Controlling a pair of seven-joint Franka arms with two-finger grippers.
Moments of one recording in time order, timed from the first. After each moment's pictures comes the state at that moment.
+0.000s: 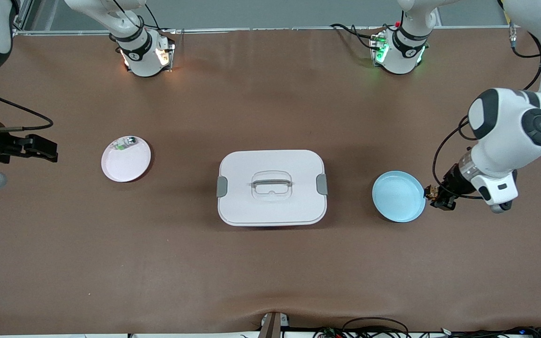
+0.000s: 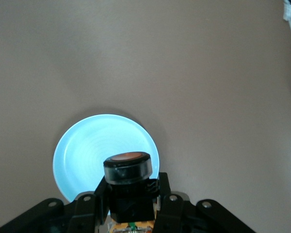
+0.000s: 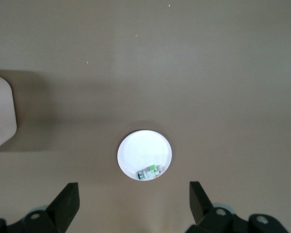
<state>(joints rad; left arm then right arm) 0.27 0.31 -0.40 -1.91 0.13 2.33 -1.32 0.07 0.46 0.03 -0.87 -0.09 1.20 0.03</state>
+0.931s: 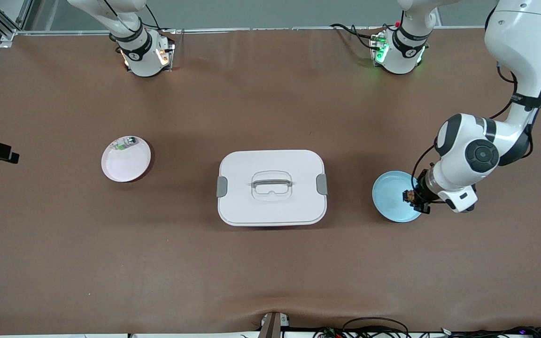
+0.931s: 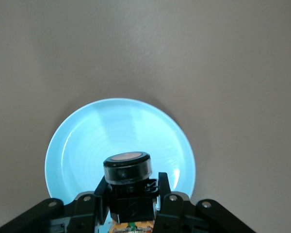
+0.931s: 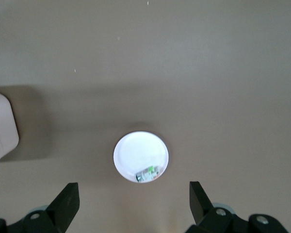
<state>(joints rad) 0.24 0.45 -0.40 -1.96 0.26 2.39 -1.62 -0.10 0.46 0.03 -0.88 0.00 1.24 -0.01</state>
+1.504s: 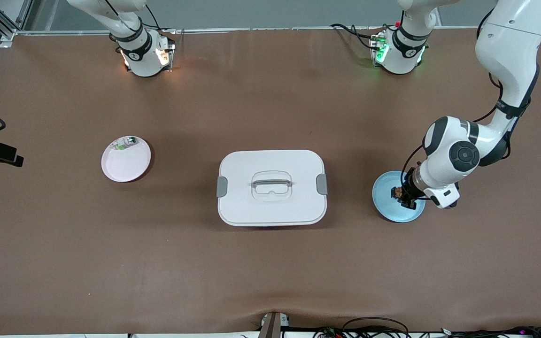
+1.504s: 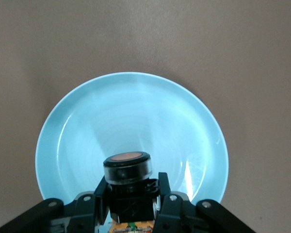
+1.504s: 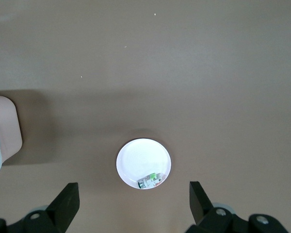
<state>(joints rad) 0.24 0.50 -0.40 -2.02 0.26 2.48 -1.63 -0.08 0.45 0.04 -0.88 -0.01 1.26 0.00</state>
